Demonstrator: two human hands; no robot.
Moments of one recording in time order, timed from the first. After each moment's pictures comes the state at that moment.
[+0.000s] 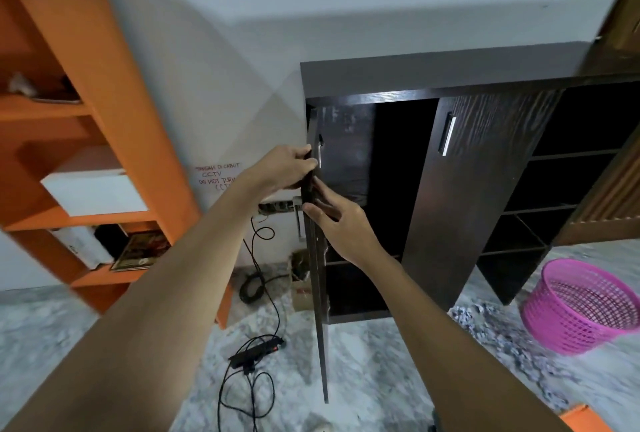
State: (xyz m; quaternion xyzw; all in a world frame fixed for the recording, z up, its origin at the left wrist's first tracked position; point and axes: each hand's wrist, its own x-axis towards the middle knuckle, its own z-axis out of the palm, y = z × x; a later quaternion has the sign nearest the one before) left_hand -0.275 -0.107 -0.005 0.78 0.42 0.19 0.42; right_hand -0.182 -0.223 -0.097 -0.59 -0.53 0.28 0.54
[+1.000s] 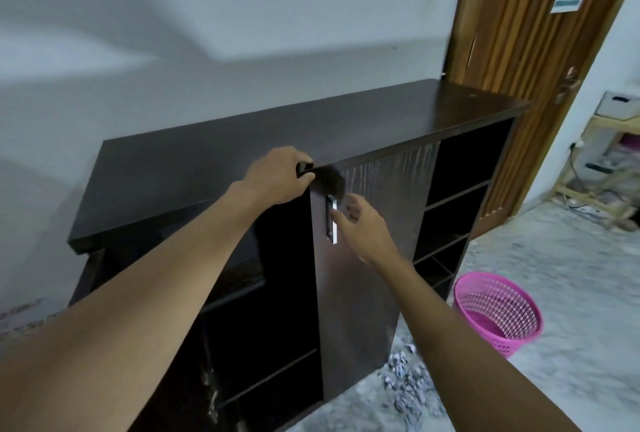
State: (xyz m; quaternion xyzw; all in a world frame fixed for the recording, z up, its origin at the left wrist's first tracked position) left_hand 0.094 0.002 0.026 0.97 0.17 0.16 0.09; right_hand 0.183 -0.152 -0.083 -0.78 -0.31 0.13 0.53
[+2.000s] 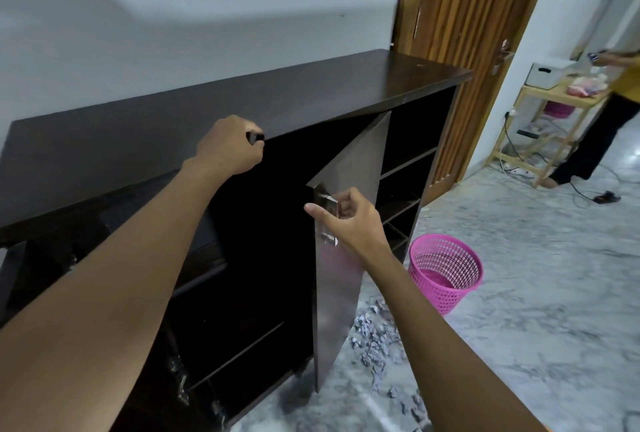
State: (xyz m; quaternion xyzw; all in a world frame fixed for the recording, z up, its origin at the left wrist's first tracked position) left_hand 0.112 0.009 0.014 0.95 0.19 0.21 0.14; right_hand 0.168 -0.216 -0.107 -0.74 -0.26 0.07 0.61
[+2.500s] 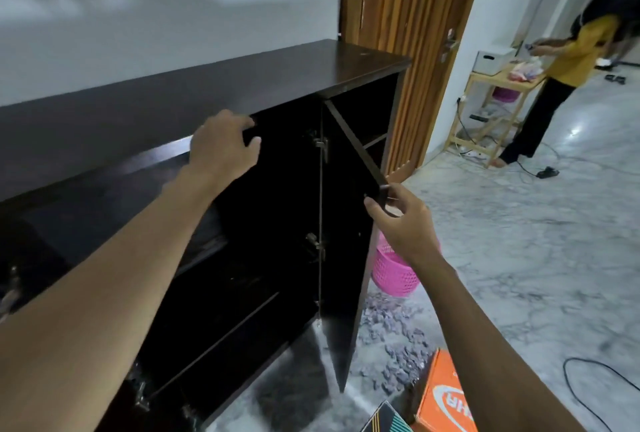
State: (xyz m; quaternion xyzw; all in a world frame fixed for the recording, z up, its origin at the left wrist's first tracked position) left_hand 0.141 -0.075 -0.002 0.94 0.15 0.27 0.11; right_hand 0.191 -0.366 -0.108 -0.80 -0.21 -0.08 0.55
